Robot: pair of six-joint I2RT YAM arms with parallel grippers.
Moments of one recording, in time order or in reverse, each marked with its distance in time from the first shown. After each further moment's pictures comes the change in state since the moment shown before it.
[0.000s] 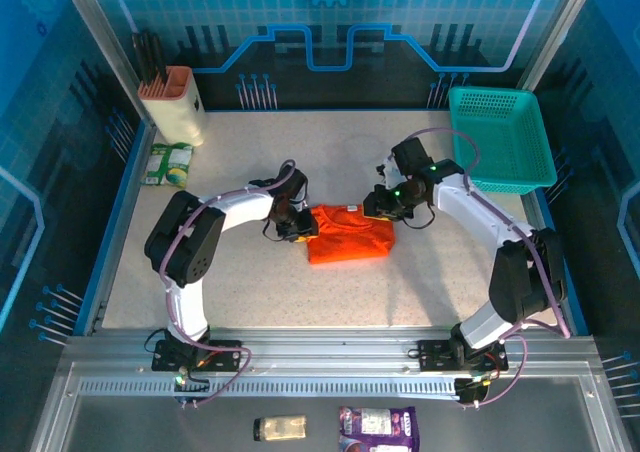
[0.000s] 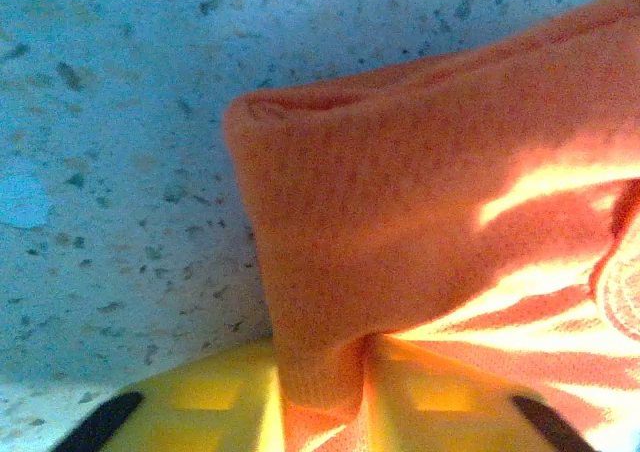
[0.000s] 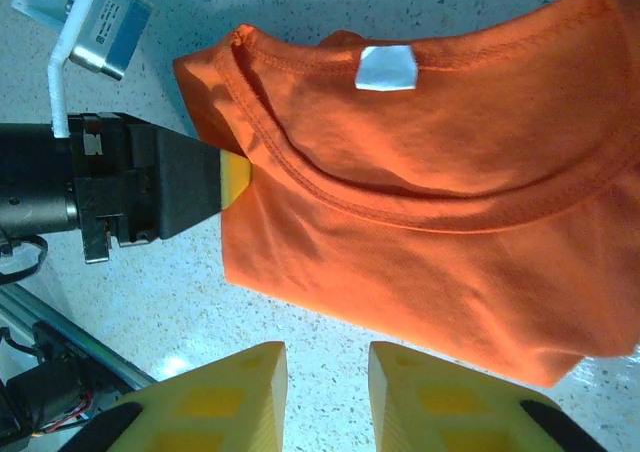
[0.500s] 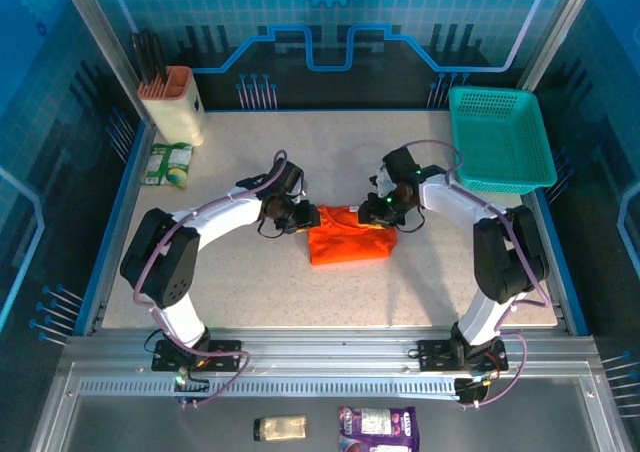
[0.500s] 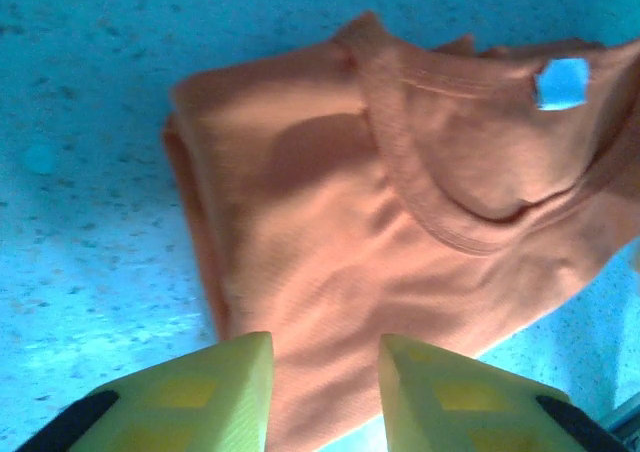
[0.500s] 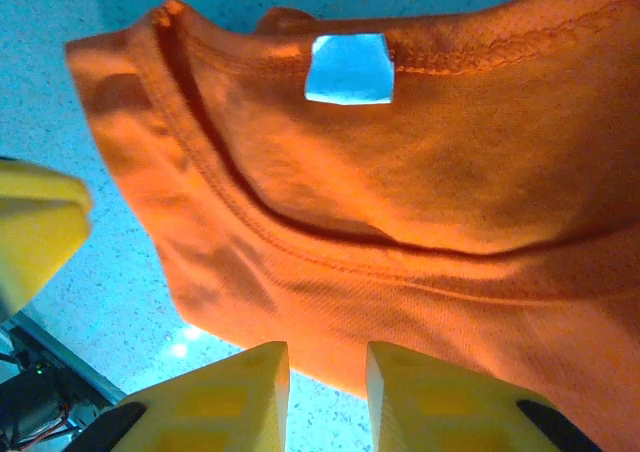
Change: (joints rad) left arm -0.016 -0.183 -0.040 0.006 -0.038 -0.023; right arm 0.000 0.137 -0.040 0.101 -0.037 0.000
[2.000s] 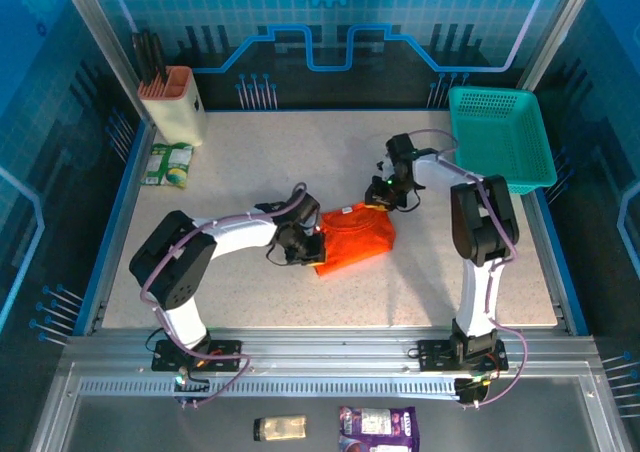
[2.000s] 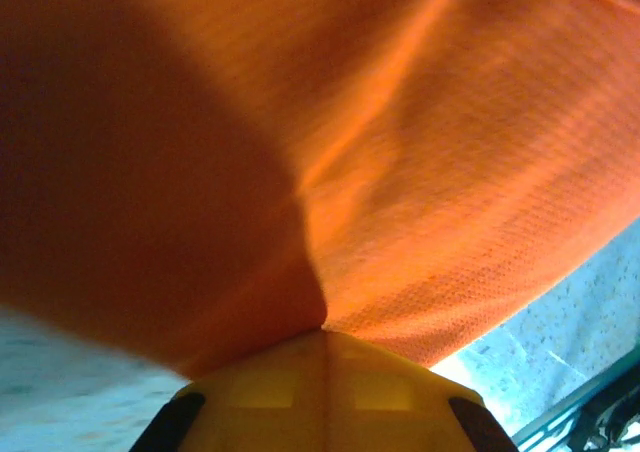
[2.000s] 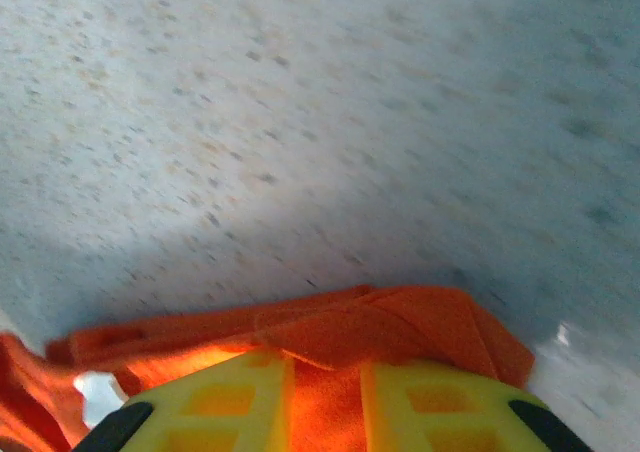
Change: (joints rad) left arm -0.134 0.013 -0.144 0.051 0.063 -0.037; right arm -0.106 0.306 0.222 0.013 0.085 -0.007
